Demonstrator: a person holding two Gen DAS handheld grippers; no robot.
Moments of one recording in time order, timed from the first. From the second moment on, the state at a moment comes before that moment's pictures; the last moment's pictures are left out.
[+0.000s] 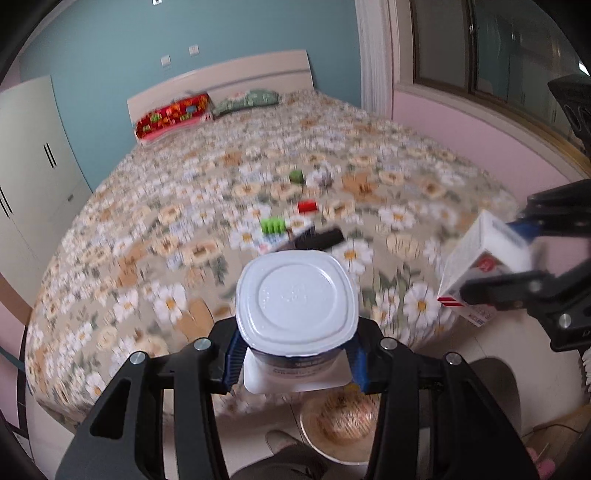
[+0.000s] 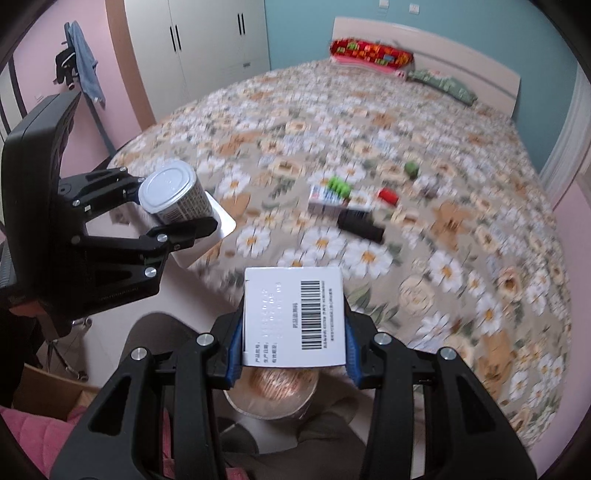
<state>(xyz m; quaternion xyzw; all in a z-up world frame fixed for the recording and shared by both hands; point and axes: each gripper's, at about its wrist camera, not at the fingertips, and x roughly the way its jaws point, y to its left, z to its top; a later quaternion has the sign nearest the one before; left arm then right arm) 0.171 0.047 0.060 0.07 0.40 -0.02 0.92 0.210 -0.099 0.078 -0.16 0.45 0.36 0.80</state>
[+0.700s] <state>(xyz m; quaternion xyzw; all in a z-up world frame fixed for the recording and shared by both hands) 0.151 0.037 -0.128 0.04 0.55 -0.05 0.83 0.191 -0.107 -0.105 -0.15 0.58 0.34 0.72</state>
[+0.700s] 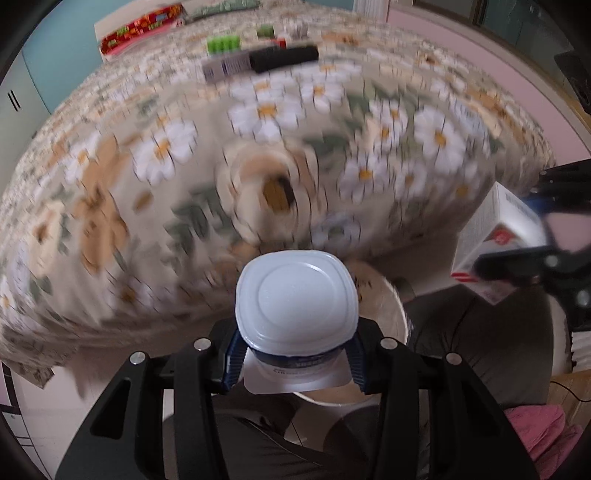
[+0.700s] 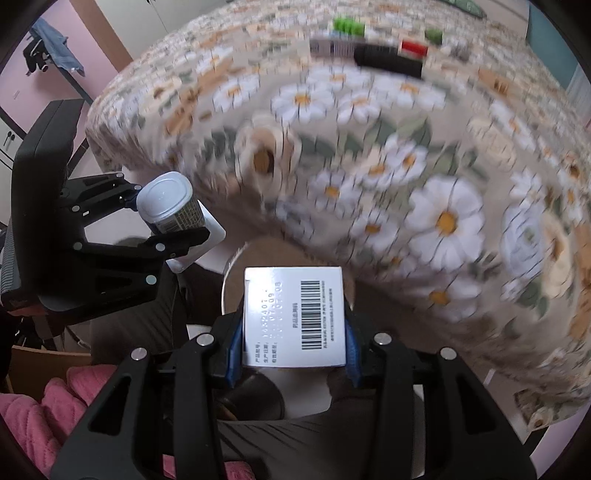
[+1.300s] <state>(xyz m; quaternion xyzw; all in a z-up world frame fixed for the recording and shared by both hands) 0.147 0.033 -0.248 -0.02 0.63 -0.04 0.77 0.173 -0.086 -0.232 -0.13 0.66 0.32 0.67</state>
